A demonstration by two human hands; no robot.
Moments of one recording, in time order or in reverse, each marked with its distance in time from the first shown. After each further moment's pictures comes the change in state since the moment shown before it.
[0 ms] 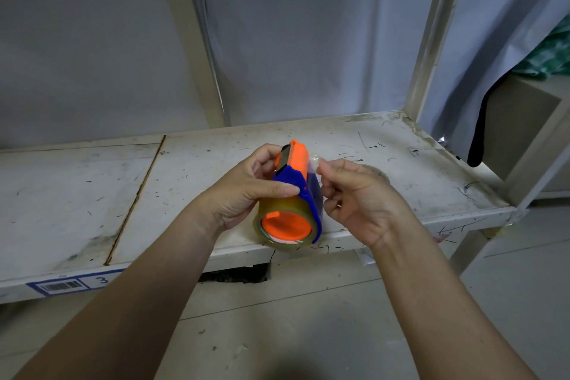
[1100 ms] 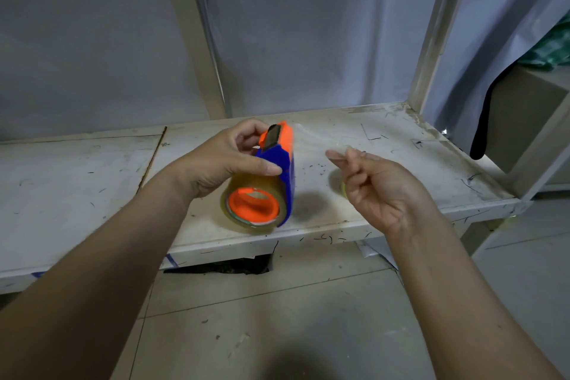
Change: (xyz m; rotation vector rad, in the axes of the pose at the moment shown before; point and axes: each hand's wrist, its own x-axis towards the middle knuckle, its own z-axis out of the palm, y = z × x) left_hand -0.004 0.033 -0.029 0.299 0.041 -0.023; right_hand 0.003 -0.008 -0.012 0.411 0.088 0.062
